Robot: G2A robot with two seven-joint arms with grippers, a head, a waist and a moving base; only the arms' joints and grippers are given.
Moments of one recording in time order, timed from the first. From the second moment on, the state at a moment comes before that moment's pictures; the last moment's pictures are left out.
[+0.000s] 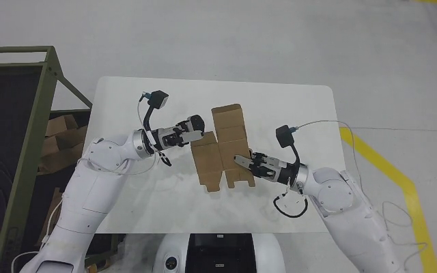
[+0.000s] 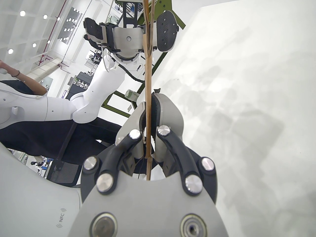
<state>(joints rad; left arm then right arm) 1.24 -1.04 -1.34 -1.63 -0.27 -0.60 -0.95 -1.37 -1.11 1.17 -1.79 -0.13 -0.51 0.71</state>
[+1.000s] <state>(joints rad) 1.12 -1.05 -1.25 -1.45 -0.48 -0.62 -1.14 -1.33 -1.11 1.13 -1.76 -0.09 -0.54 0.75</state>
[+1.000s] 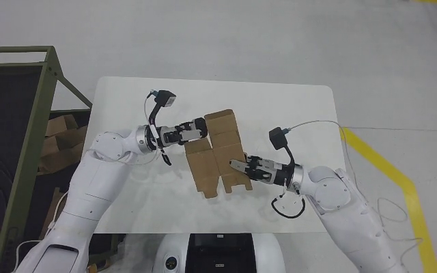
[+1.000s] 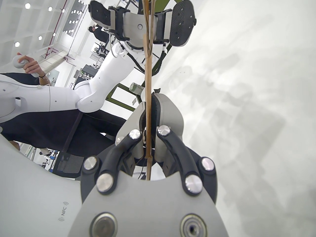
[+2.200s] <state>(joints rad) 1.07 -1.06 -1.17 -1.39 -0.53 -0.67 -1.15 -1.31 -1.10 1.08 -1.76 -0.10 -0.54 0.75</state>
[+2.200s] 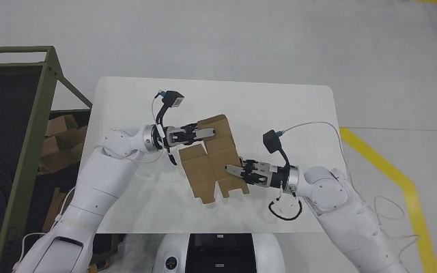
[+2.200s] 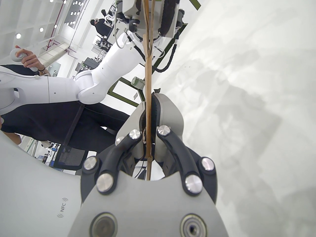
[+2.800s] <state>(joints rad) 1.07 -1.06 -1.16 -1.39 -0.55 -0.70 -1.12 -1.31 -1.10 1.09 -1.76 -0.09 -0.53 0.72</state>
